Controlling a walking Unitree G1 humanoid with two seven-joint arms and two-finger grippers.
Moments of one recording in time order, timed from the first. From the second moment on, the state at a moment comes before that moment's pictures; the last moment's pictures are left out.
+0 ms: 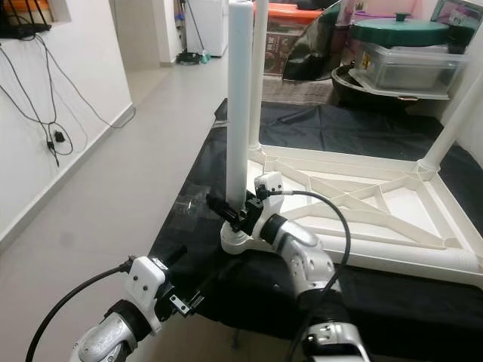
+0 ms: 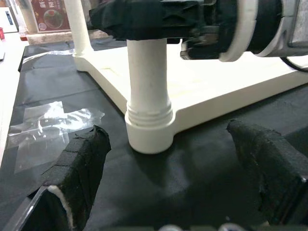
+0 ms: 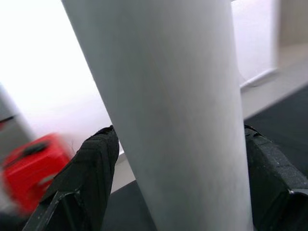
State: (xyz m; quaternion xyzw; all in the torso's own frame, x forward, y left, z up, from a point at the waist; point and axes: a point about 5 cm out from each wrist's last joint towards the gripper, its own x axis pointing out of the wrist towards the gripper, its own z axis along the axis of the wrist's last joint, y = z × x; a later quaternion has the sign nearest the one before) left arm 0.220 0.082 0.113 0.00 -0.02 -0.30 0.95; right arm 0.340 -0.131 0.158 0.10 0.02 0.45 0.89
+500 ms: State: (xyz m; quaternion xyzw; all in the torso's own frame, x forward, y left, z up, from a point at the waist) left arm 0.220 0.082 0.113 0.00 -0.02 -0.30 0.95; right arm 0.328 -0.105 0.150 0.07 0.04 0.59 0.80
